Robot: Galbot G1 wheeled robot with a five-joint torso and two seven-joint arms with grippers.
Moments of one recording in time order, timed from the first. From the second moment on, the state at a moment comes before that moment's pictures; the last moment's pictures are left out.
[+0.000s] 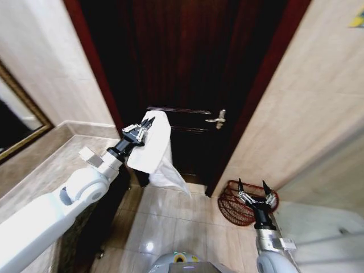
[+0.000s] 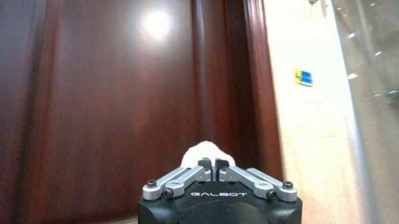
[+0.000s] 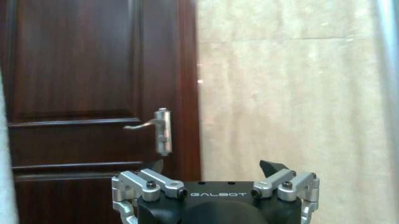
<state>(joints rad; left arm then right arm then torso) 0.91 -0.52 -0.16 -2.21 -0.95 -0.16 -0.04 -1.81 1.48 0.73 2.10 0.27 0.45 -0.05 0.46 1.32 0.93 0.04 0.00</state>
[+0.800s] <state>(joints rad) 0.66 -0.81 0.28 -2.00 -1.12 -0.14 -0.07 -1.82 1.49 0.76 2.08 0.27 0.46 -0.04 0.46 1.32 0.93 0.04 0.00</state>
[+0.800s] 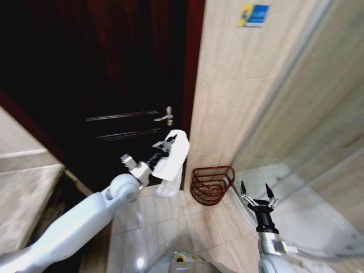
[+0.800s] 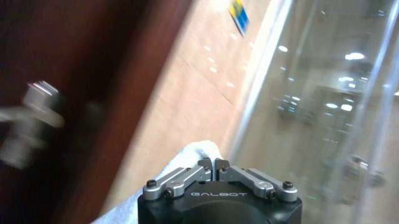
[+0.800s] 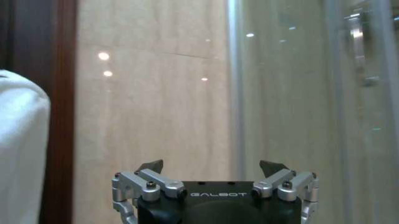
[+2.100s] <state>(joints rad) 0.53 -1.12 0.26 -1.57 -0.90 -0.22 -0.17 -1.82 1.47 0.77 2.03 0.31 0.49 -0.04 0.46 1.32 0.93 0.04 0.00</state>
